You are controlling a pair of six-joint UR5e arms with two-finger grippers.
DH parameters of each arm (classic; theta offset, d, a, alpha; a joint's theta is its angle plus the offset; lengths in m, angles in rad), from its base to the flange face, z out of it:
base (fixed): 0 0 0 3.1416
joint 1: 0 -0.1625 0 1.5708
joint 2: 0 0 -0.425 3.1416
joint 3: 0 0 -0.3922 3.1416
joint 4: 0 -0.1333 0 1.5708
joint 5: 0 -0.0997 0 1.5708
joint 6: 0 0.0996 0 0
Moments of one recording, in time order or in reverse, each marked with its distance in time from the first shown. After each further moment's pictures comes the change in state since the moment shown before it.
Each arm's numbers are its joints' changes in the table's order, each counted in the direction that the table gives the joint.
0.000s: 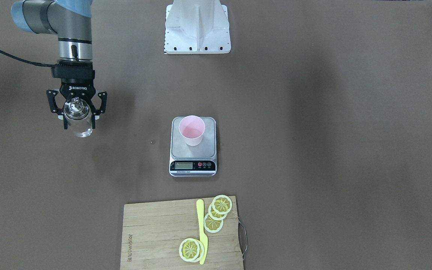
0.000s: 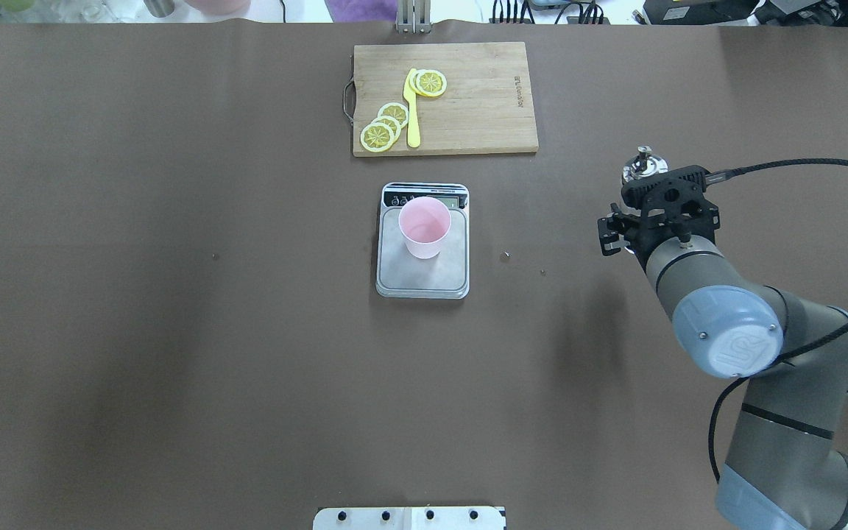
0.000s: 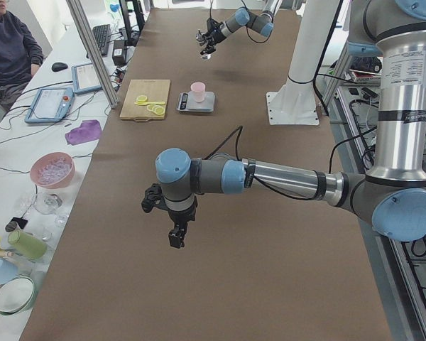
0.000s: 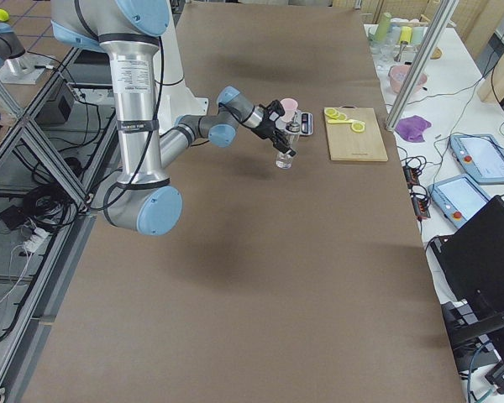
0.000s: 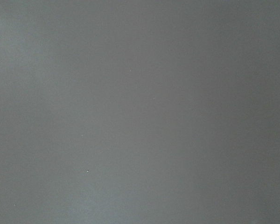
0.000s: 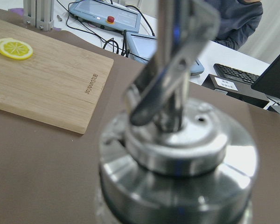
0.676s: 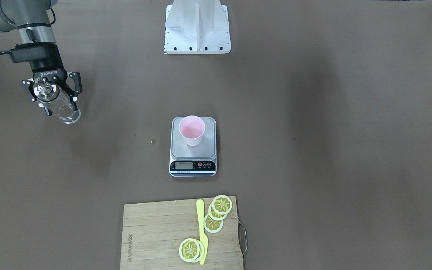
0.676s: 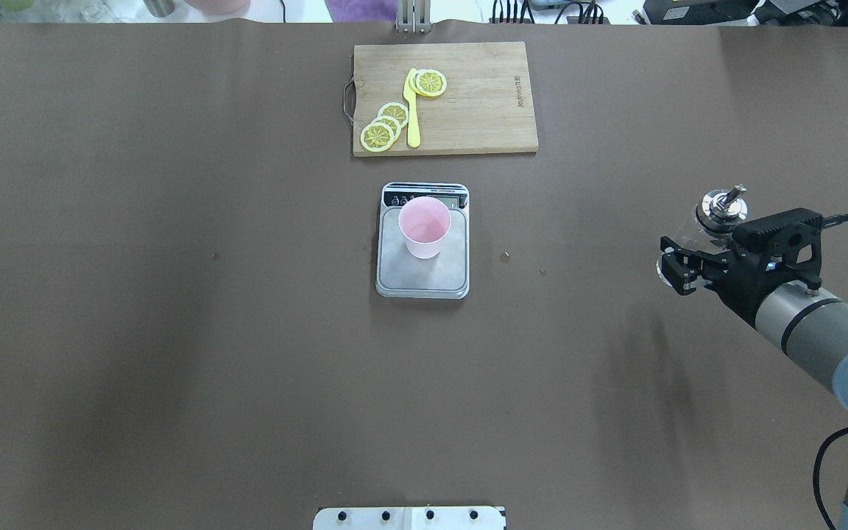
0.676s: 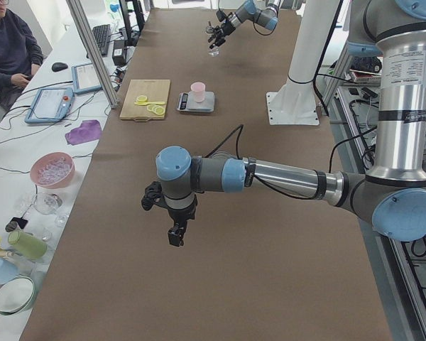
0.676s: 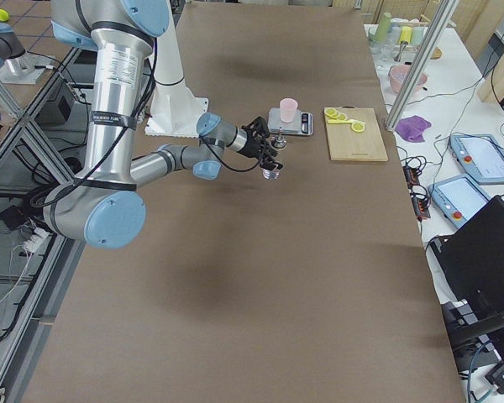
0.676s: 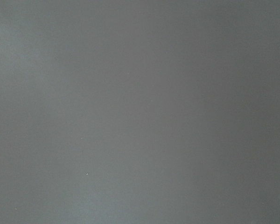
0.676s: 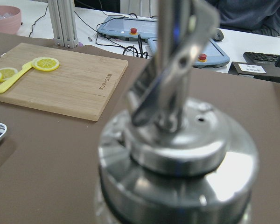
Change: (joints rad) left arm 0.000 0.000 -0.012 0.001 -0.001 0.002; right arm 0.006 0.313 0.003 -0.579 -0.084 -0.002
